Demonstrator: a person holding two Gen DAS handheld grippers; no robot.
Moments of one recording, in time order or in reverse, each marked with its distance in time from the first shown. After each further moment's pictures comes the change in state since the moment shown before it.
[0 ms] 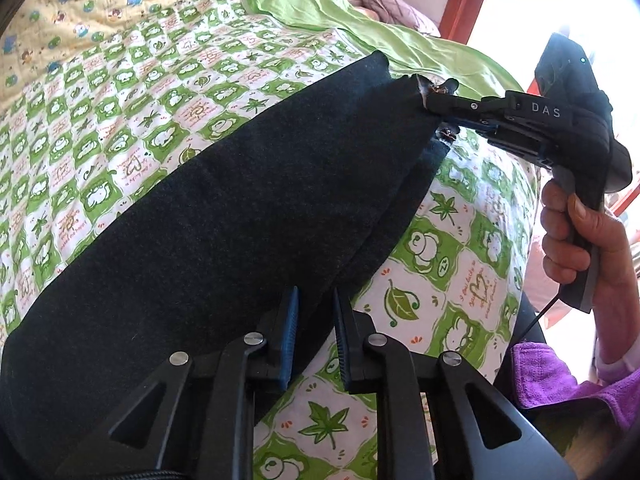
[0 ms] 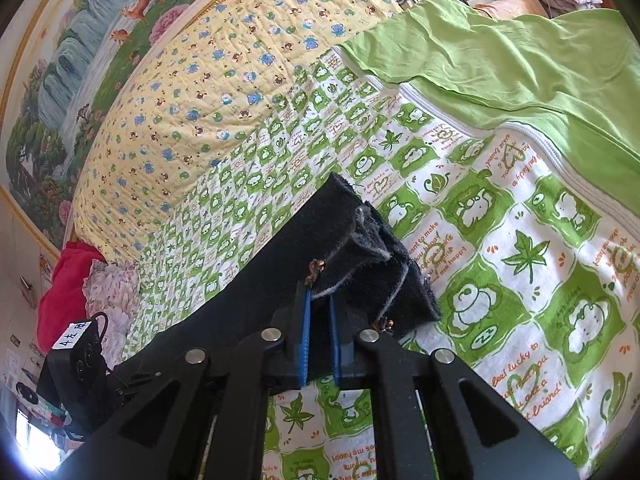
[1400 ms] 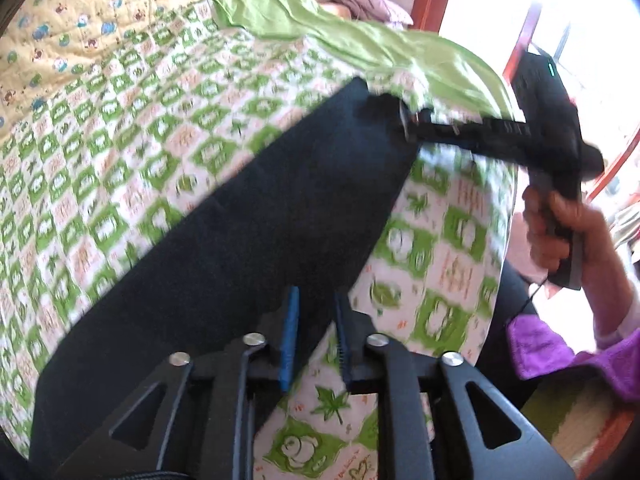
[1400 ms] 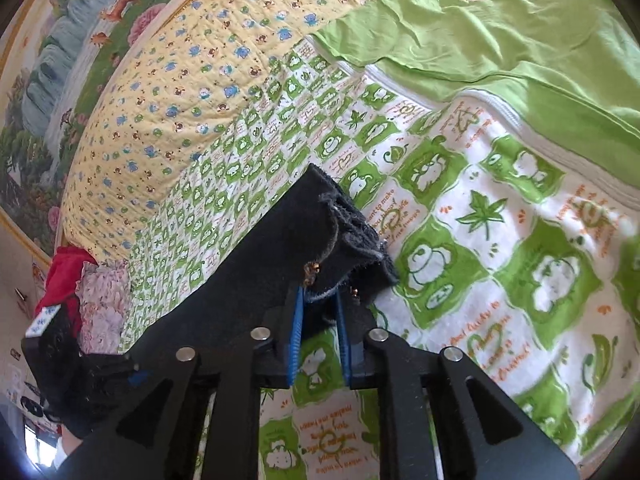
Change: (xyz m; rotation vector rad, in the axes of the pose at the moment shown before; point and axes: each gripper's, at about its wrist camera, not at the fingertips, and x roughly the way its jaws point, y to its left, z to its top) left arm -0.029 -0.005 0.018 0.108 0.001 -0.033; right arm -0.013 -0.021 -0.012 0.063 0.040 -0.040
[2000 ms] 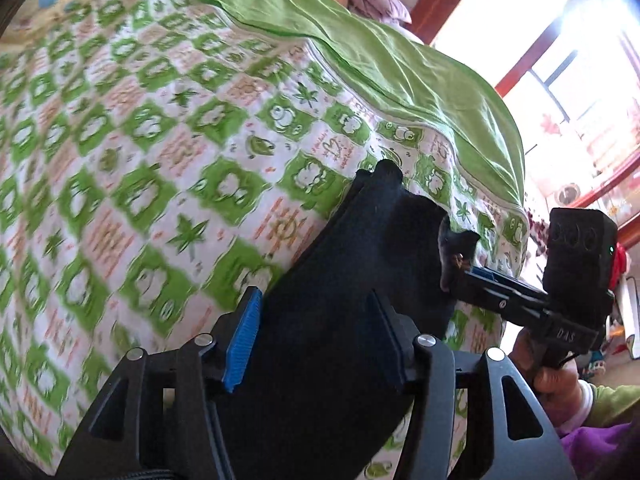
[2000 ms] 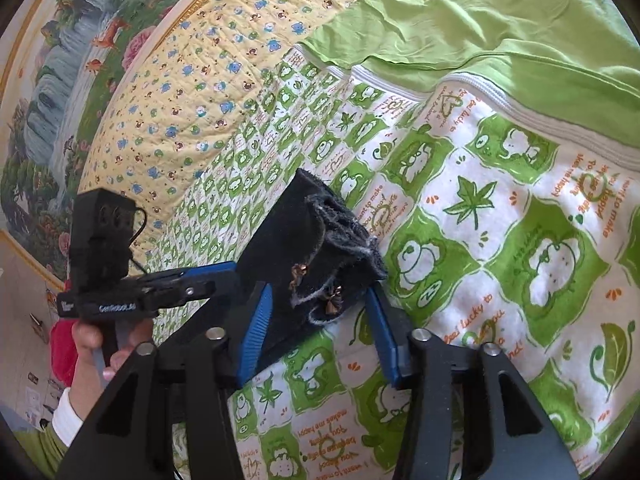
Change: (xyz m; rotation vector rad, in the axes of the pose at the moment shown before) left arm 0.095 0.027 0.130 -0.080 0.128 -0.207; right arm 0.008 -0.013 -0.003 0.075 -0.034 0.046
